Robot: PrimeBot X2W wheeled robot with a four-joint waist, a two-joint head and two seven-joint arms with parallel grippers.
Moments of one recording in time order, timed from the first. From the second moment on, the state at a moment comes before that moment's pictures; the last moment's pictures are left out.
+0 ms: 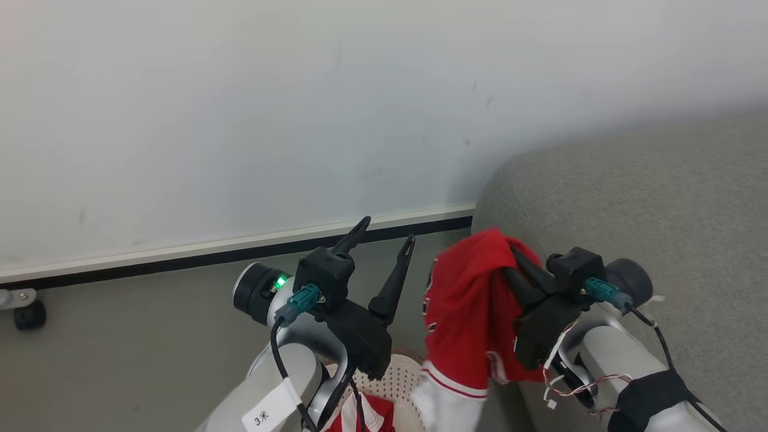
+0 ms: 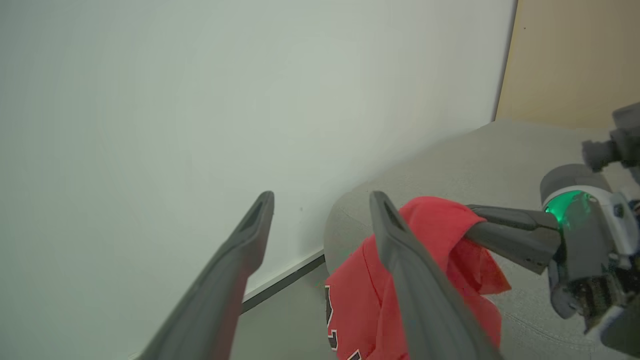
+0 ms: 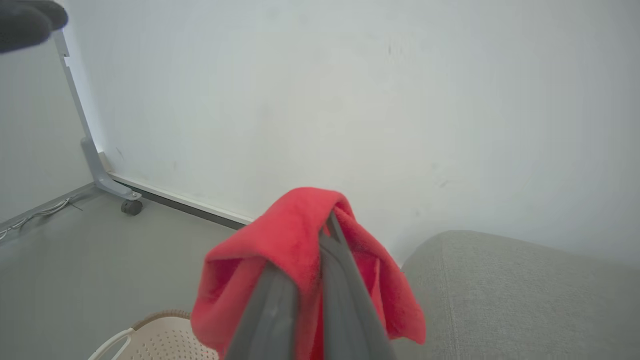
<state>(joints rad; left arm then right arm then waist) -0.55 0.10 -0.71 0.38 -0.50 0.08 -0.11 -0.60 -0.15 0.63 0.72 0.32 0.11 -0.26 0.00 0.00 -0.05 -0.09</state>
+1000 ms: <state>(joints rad) -0.36 0.10 -0.75 0.35 -0.51 0.10 -0.18 -0.61 -0.35 0.57 0.48 0.27 0.08 -0.26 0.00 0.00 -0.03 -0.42</state>
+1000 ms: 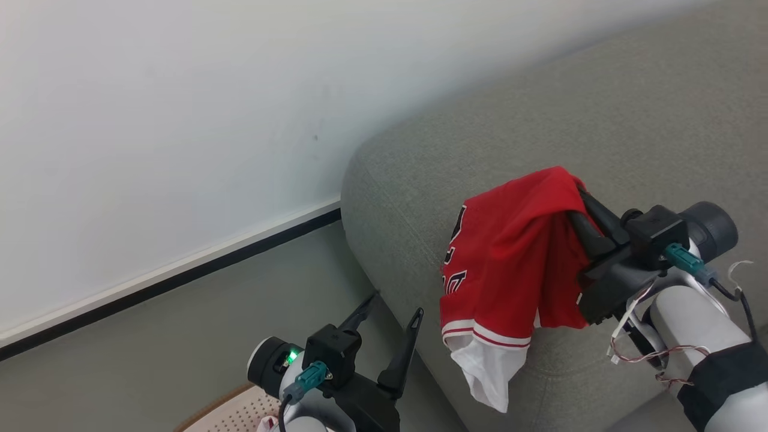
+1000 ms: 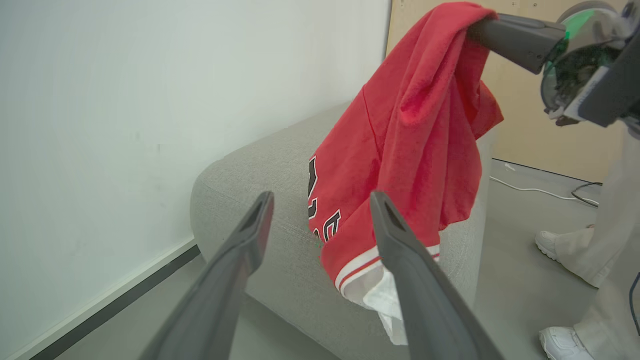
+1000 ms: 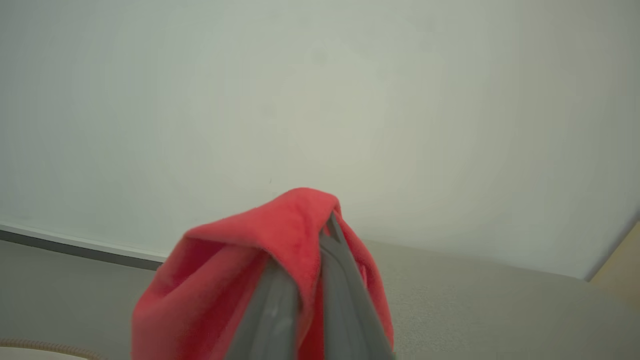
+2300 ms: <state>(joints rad) -0.53 0.24 -0.75 0.13 -0.40 0.10 -0.09 -1.18 -0.54 0.26 0.60 0.39 0.04 -0.11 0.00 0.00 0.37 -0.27</state>
